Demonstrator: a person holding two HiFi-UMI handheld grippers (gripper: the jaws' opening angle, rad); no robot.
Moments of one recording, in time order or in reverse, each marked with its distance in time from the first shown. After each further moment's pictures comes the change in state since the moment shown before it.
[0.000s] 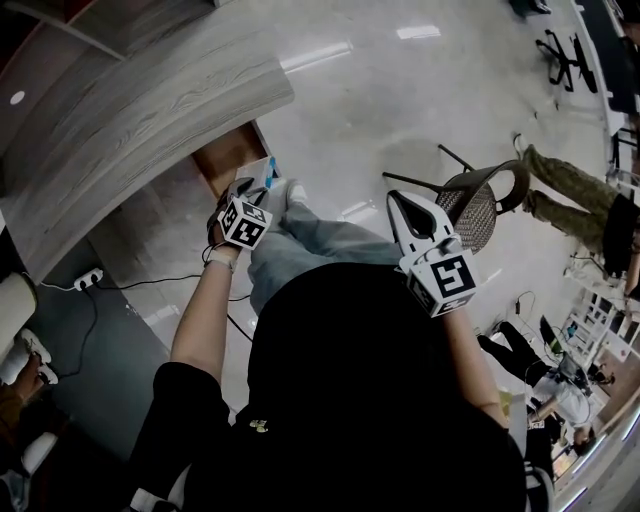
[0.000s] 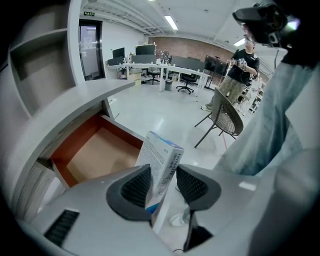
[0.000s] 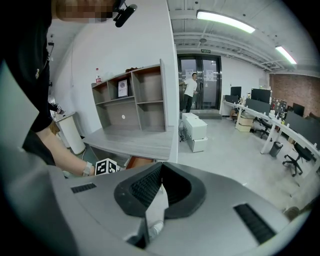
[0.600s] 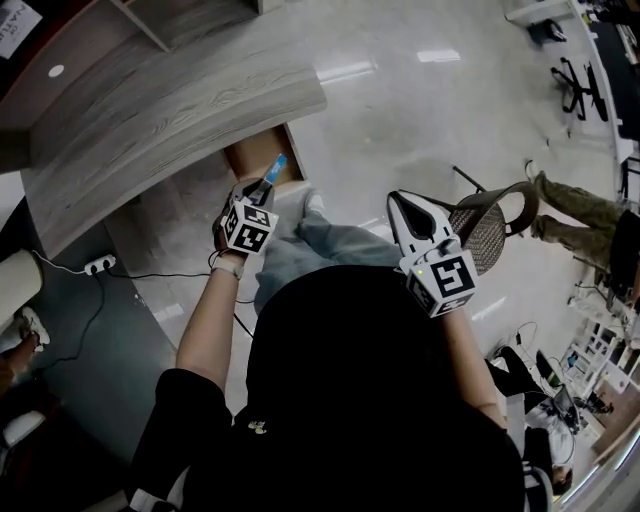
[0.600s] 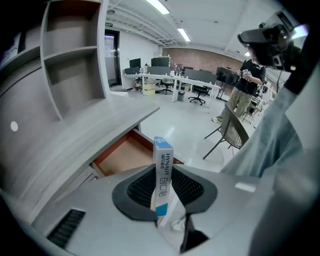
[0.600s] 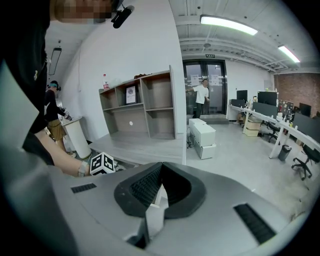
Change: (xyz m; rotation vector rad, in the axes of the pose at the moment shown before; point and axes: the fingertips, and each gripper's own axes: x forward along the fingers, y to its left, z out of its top) left arm -0.081 0.032 0.024 -0.103 -0.099 0.107; right arm 0.009 0.034 0.036 -0.010 -0.064 0.069
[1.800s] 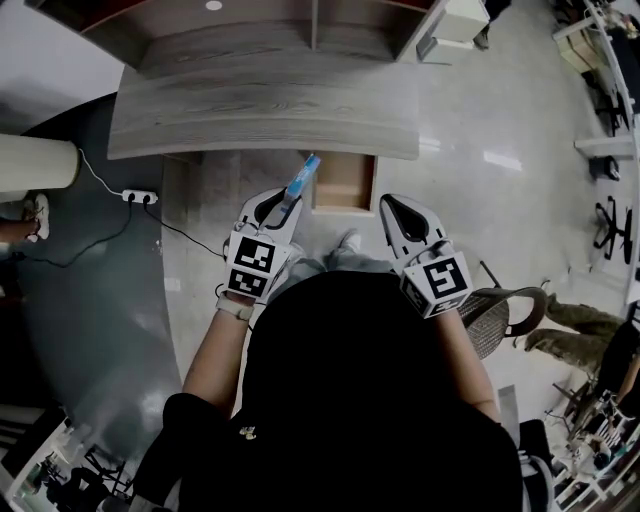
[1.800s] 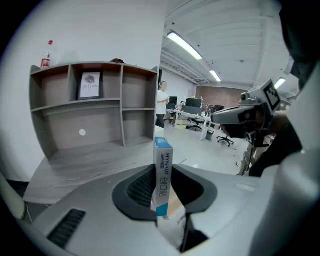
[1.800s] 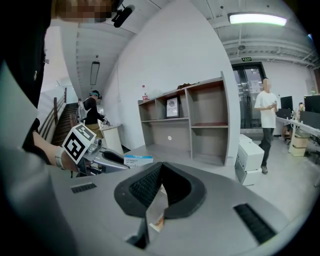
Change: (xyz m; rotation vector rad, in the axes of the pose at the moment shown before) left arm -0.270 0.052 0.044 -0.305 -0.392 0.287; right arm 0.072 0.160 0.096 -0.171 -0.145 0.415
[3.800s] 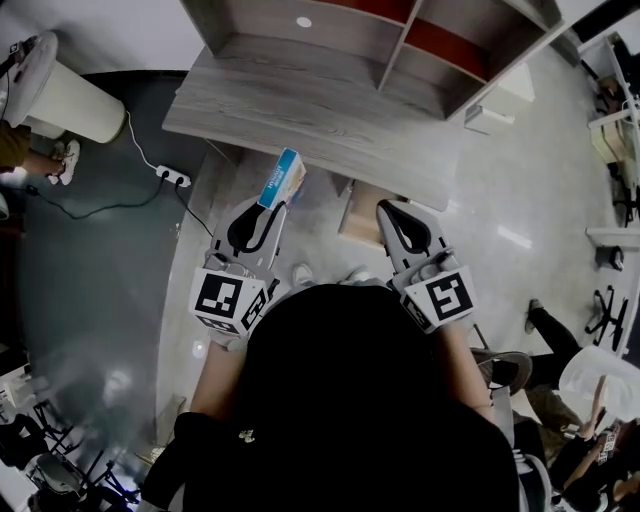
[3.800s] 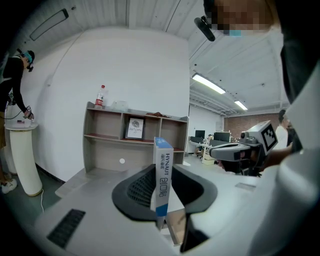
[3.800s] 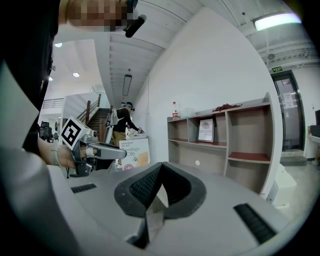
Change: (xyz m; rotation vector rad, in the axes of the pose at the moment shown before) left arm -0.174 0.050 0.080 -0.167 -0.401 0.317; right arm 0.029 0.096 0.109 -0.173 -0.176 0.276
